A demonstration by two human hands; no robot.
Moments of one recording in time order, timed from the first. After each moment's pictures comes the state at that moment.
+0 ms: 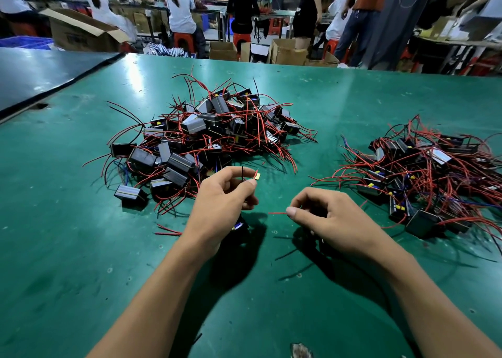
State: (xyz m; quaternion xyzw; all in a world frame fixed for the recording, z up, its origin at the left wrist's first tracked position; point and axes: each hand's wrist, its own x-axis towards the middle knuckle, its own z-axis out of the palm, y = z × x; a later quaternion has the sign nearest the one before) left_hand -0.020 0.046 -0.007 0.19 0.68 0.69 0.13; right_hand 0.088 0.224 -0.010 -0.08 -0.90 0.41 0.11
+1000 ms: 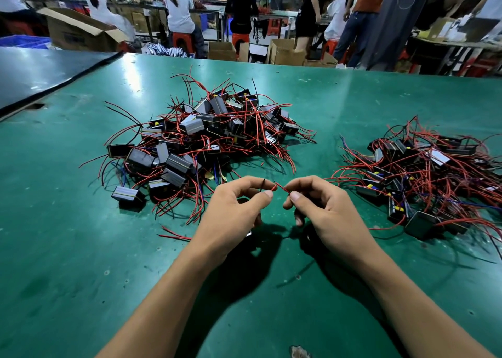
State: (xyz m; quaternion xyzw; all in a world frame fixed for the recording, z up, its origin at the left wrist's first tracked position) left_hand -0.007 0.051 -0.009 0.24 0.70 0.66 0.16; right_hand 0.080 0.205 -0.016 -0.08 -0.77 0.60 0.21
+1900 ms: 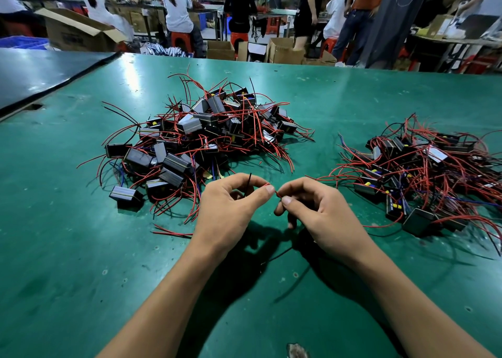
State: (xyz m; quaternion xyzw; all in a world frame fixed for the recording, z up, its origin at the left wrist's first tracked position) left_hand -0.005 0.054 -0.010 0.24 0.69 0.68 0.08; right_hand 0.084 0.202 -0.009 -0.07 -0.80 0.57 0.17
